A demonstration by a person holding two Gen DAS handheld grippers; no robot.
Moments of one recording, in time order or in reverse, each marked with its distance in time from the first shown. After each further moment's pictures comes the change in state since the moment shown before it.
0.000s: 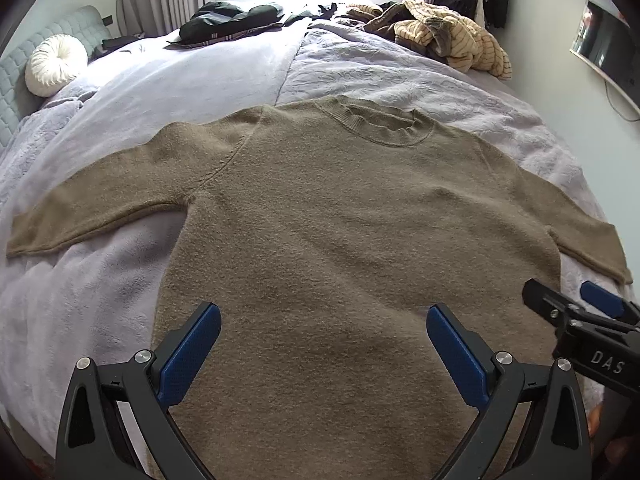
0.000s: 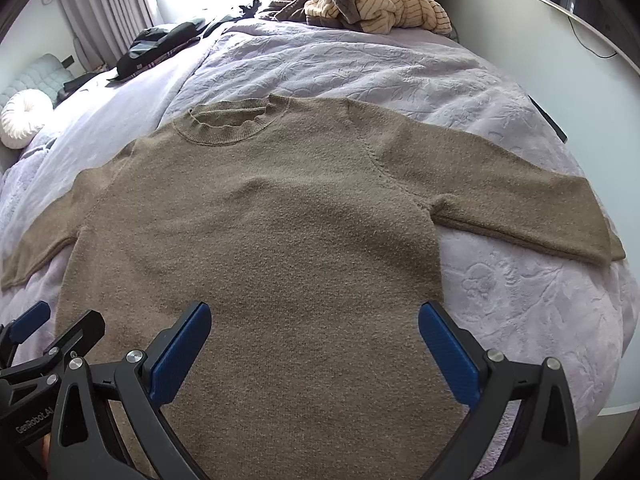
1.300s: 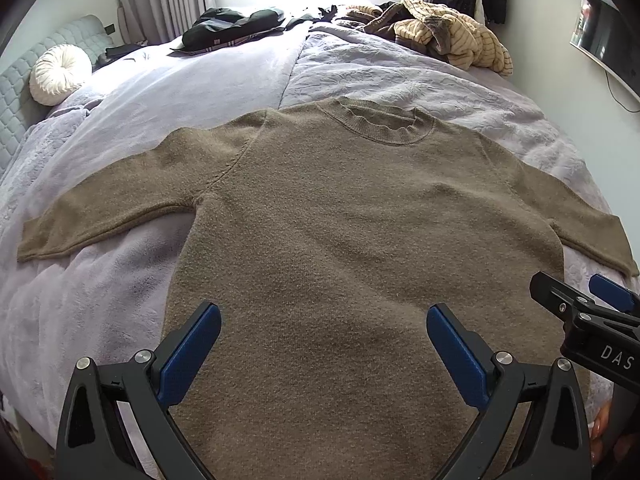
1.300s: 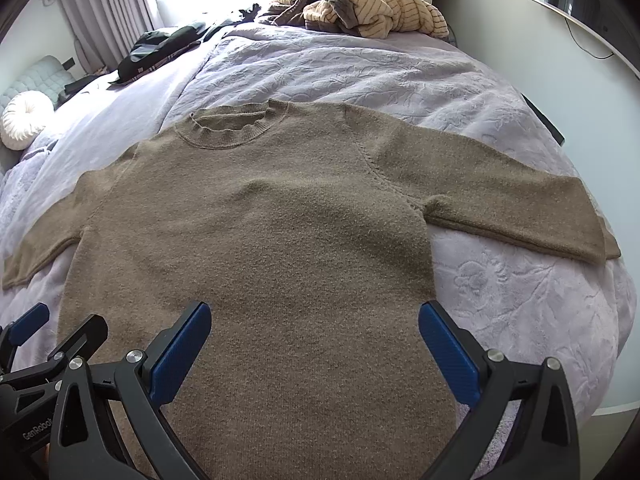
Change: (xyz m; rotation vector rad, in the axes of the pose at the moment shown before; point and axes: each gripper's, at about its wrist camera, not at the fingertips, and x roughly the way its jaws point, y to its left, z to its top) left arm -0.008 -0.005 -0.005 0.027 -0.010 0.048; right arm -0.007 -0.003 -0.002 0.000 -0.013 0.002
